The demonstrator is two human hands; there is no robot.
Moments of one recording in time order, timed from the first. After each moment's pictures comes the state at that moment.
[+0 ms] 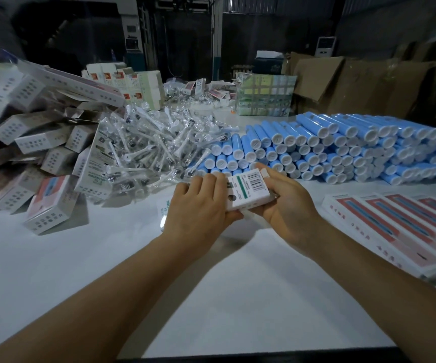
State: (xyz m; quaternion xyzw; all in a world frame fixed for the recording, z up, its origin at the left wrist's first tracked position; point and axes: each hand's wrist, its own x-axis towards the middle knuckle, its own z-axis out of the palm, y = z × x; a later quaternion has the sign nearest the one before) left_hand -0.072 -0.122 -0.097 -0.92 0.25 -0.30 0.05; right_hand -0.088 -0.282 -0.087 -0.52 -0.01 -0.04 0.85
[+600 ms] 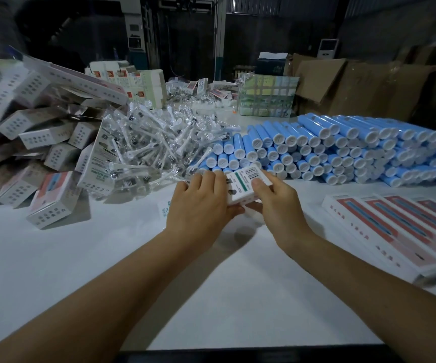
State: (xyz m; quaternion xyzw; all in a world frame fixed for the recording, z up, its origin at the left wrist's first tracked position) left_hand -0.066 -0.124 -0.101 -0.94 0.22 -0.28 0.04; right_hand -0.088 -0.268 -0.105 -0.72 0.02 -0.21 0.66
